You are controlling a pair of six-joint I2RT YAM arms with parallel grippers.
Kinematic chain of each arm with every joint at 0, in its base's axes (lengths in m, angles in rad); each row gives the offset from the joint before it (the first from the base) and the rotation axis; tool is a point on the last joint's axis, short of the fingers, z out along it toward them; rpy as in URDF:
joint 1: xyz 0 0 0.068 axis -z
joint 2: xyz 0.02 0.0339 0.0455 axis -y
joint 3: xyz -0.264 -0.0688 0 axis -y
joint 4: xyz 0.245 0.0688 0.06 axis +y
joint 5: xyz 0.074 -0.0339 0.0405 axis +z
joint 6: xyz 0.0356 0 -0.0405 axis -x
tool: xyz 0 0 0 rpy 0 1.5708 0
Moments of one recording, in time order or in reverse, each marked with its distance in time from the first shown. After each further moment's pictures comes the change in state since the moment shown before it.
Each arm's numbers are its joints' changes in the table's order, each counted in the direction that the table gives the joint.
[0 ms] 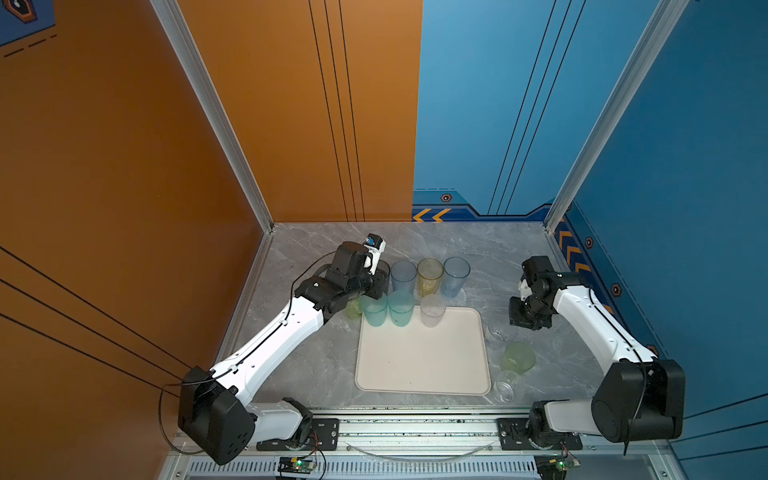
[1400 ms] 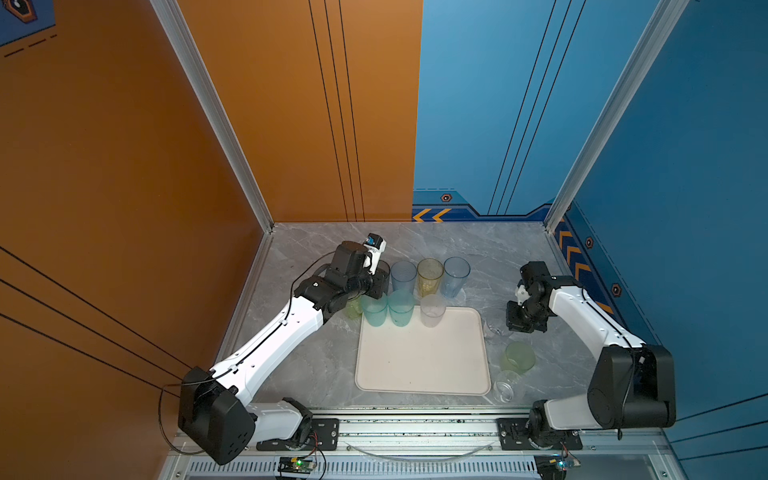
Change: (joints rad) left arm -0.002 0.000 0.000 -0.007 -0.023 0.000; right arm 0.016 -0.059 -0.065 -0.072 0.050 0.002
